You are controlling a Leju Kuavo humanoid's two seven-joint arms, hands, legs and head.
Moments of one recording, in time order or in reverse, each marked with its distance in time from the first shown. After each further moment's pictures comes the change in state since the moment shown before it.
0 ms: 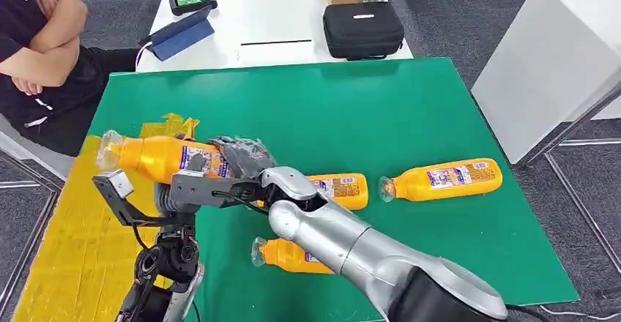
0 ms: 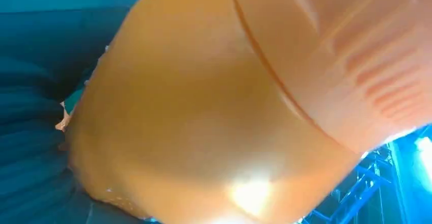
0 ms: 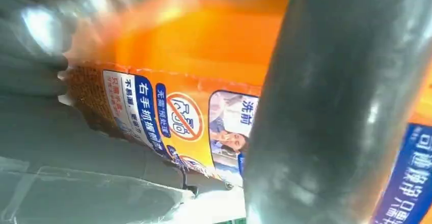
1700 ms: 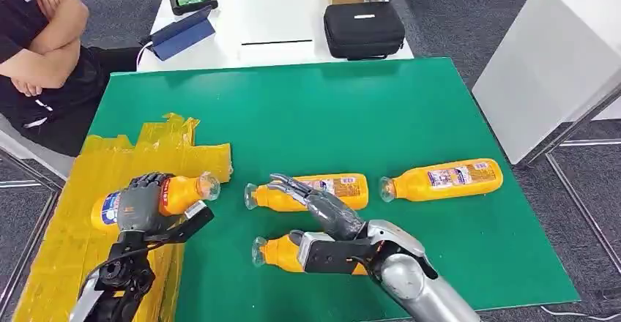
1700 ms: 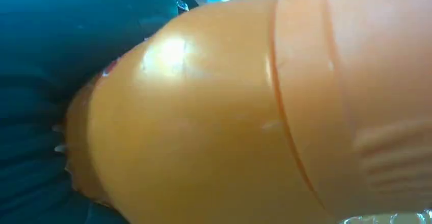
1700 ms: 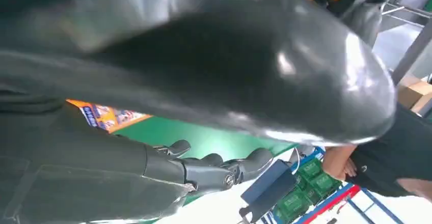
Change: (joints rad) left arm -0.015 0.233 0.138 0.322 -1.732 0.334 0.383; right arm 0.571 -0.448 -0.492 -0.839 0.066 0.340 -0.338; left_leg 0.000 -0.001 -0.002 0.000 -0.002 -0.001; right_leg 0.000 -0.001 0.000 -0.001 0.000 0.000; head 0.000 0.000
